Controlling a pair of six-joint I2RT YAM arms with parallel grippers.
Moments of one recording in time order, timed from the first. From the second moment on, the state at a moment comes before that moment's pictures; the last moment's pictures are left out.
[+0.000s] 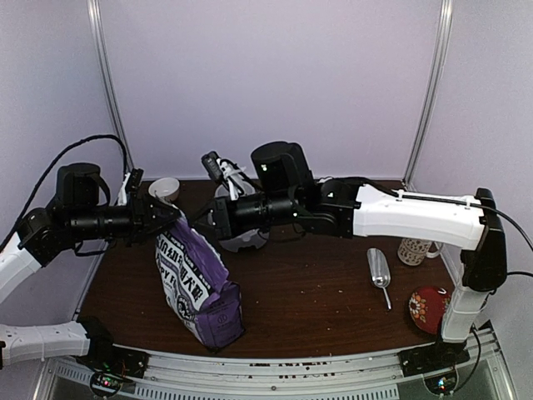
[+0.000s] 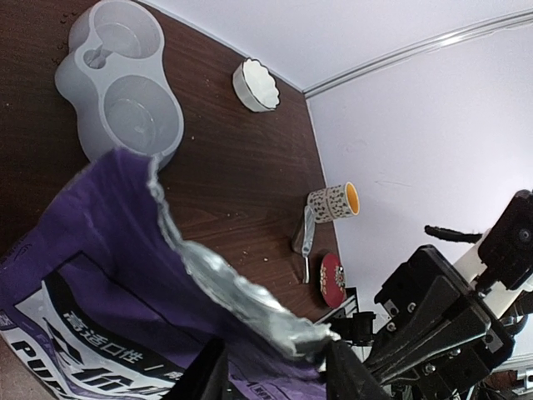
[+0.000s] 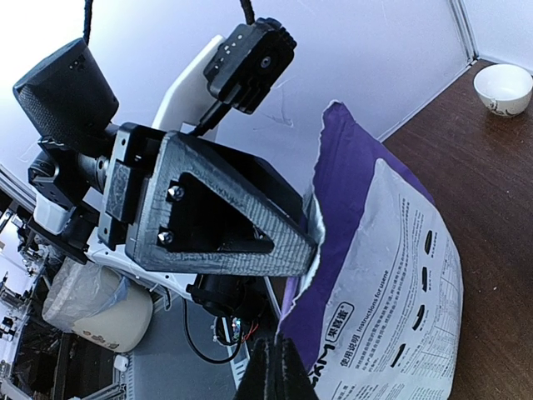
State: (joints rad) left arm -0.62 0.82 0.94 -0.55 0.31 -0.93; right arm 1.15 1.82 1.67 -0.13 -0.31 0.55
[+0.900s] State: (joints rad) left arm -0.62 0.80 0.91 -0.52 0.33 -0.96; right arm 1.17 1.83 1.71 -0.23 -0.23 0.50
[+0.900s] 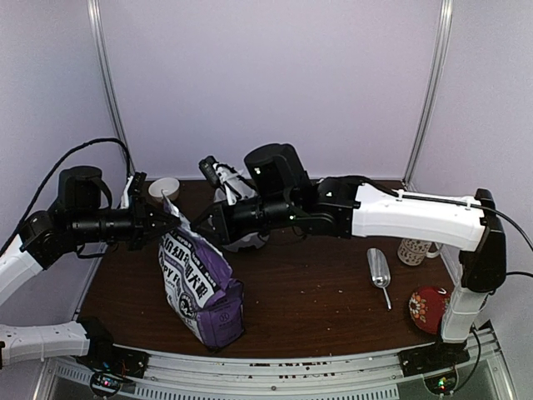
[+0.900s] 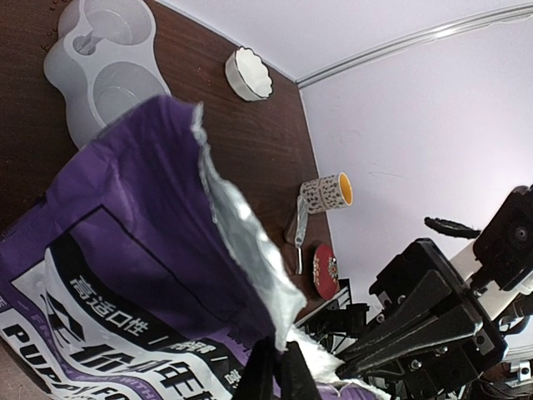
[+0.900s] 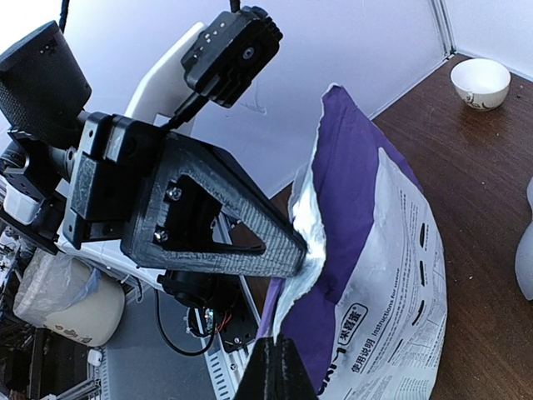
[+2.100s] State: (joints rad) left arm -0.76 0.98 1.09 -0.66 0.36 -0.72; right arm 1.17 1.61 1.67 -0.41 -0.11 0.42
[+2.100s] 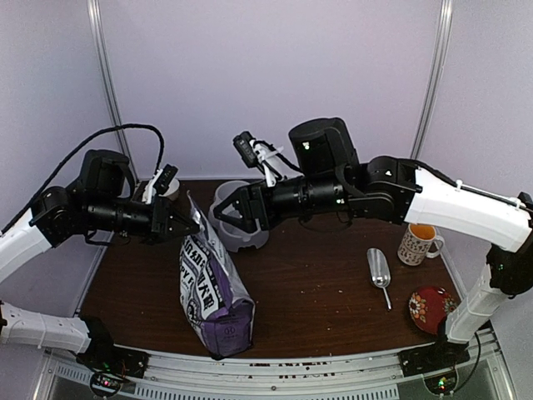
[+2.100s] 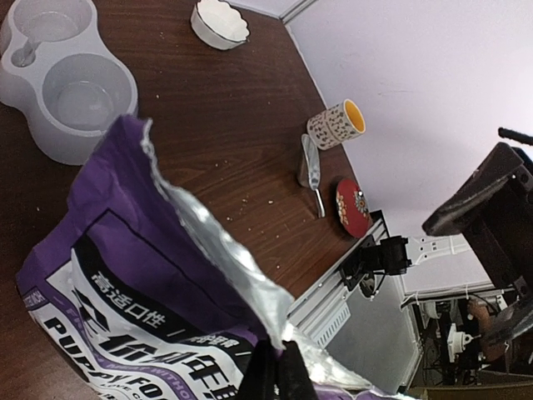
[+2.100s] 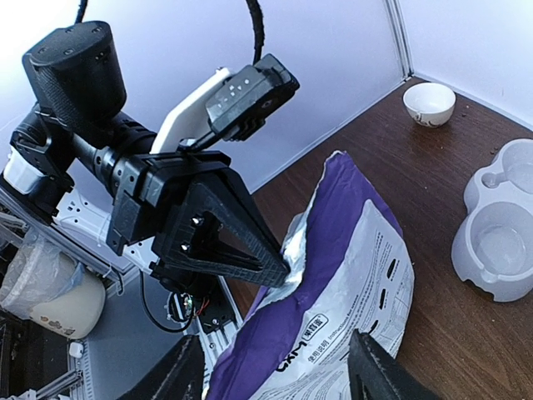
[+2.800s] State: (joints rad) left arm -0.78 1.01 1.12 -0.68 0.33 -0.65; right arm 1.19 1.64 1.67 -0.47 -0.14 0.45
